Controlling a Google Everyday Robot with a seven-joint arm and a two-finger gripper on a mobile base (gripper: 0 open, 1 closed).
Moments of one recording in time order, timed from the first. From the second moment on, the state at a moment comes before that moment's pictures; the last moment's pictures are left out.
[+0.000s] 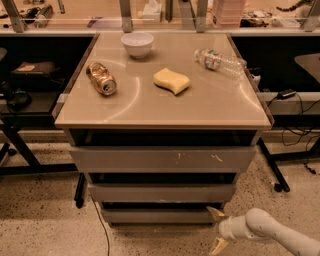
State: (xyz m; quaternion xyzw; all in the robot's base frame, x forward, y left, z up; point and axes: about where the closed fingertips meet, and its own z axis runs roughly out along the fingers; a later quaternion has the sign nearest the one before) arm 0.474 -0.226 0.228 -0.66 0.67 0.15 0.32
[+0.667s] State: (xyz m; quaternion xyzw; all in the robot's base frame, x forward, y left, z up) arm 0.511 -0.224 0.198 -0.65 0.67 0.13 0.33
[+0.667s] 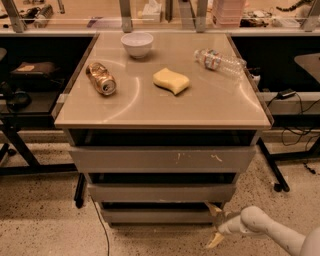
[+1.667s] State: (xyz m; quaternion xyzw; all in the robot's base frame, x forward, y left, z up) arm 0.537 -0.204 0.179 -0.67 0.65 0.13 0.34
